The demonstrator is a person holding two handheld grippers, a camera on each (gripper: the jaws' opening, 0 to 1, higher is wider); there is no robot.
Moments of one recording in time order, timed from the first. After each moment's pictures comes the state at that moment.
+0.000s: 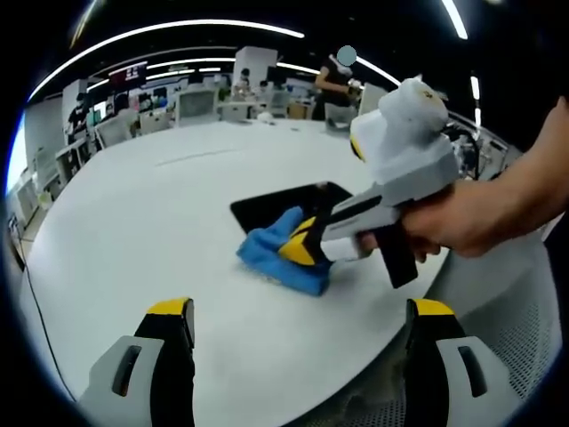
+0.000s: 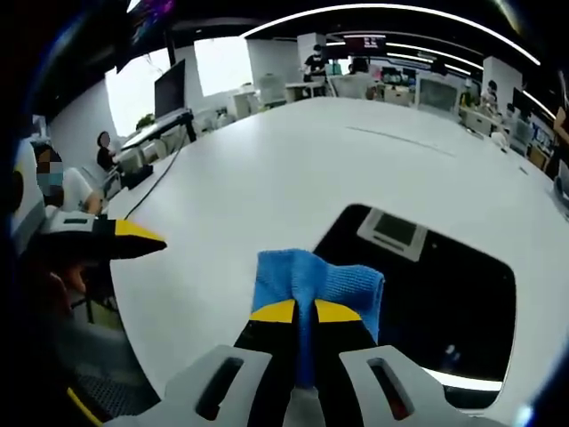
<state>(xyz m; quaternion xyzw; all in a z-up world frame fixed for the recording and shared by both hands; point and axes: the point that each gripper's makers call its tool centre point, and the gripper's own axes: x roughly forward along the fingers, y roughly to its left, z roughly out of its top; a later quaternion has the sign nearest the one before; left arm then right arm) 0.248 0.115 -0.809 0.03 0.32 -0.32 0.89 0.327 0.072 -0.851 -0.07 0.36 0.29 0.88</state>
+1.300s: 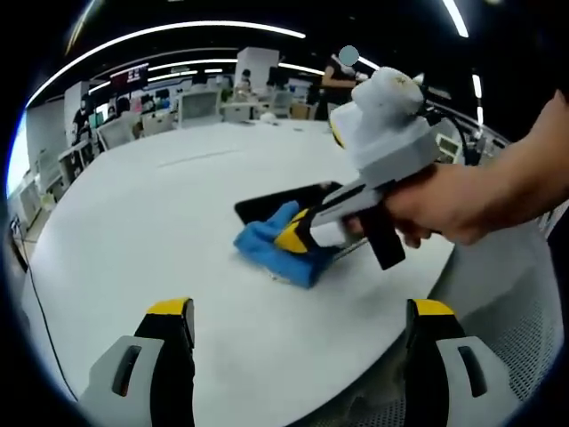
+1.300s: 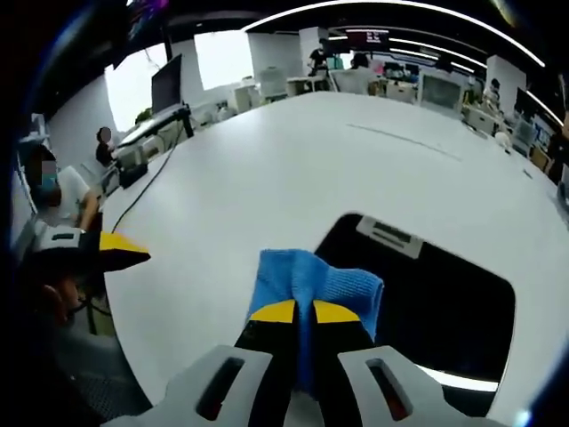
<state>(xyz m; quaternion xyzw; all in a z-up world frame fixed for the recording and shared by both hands) 0.251 0.118 -0.810 0.04 0.31 -0.31 0.90 0.352 0.074 -0.853 -0.09 0.37 0.29 0.88</state>
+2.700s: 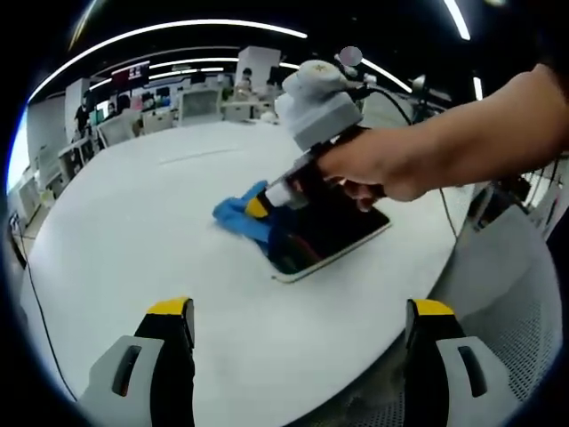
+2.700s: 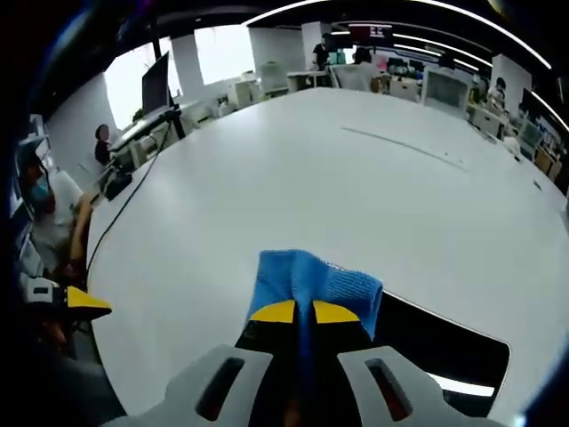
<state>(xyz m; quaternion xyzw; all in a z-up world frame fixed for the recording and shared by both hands) 0.250 0.118 -0.810 0.03 0.32 -0.31 0.89 0.417 0.080 -0.852 -0.09 0.39 0.29 0.87</state>
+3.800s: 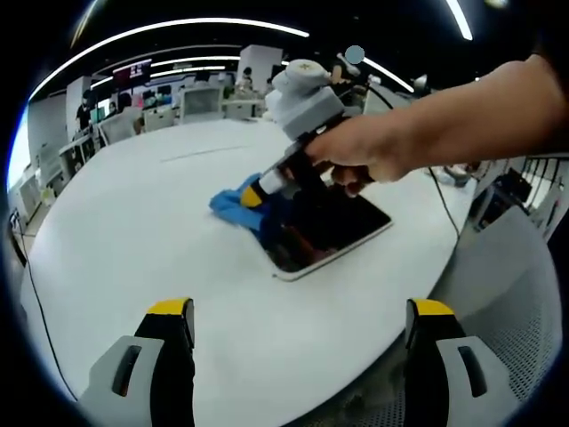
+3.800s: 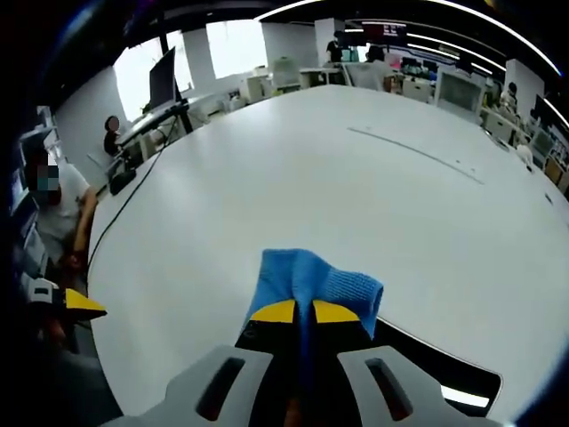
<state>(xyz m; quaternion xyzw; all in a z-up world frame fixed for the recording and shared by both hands) 0.250 0.119 -0.812 0.03 0.32 -0.31 0.89 0.432 0.082 -0.852 -0.10 0.39 0.32 0.86</state>
